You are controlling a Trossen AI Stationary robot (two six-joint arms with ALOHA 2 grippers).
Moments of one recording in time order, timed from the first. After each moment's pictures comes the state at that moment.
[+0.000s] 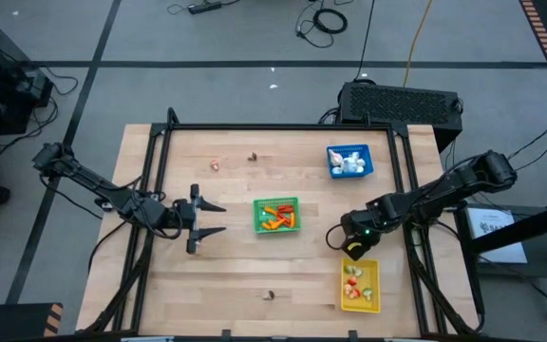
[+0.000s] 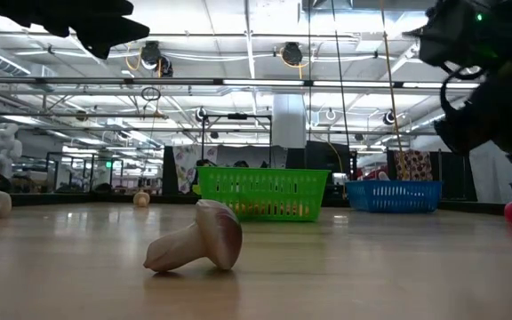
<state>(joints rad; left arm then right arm) -0.47 0.80 0.39 0.23 -0.47 -0.02 0.25 1.28 0.58 -0.64 -0.31 1.19</state>
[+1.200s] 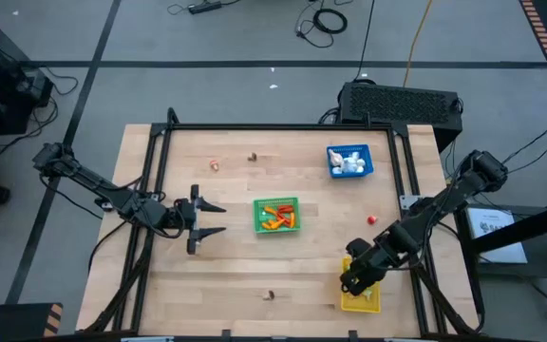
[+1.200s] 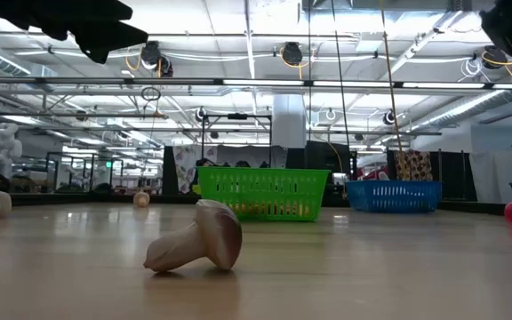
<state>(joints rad) -0.47 0.80 0.39 0.20 -0.47 -0.07 0.64 1.38 0.94 -0.71 -0.24 1.71</state>
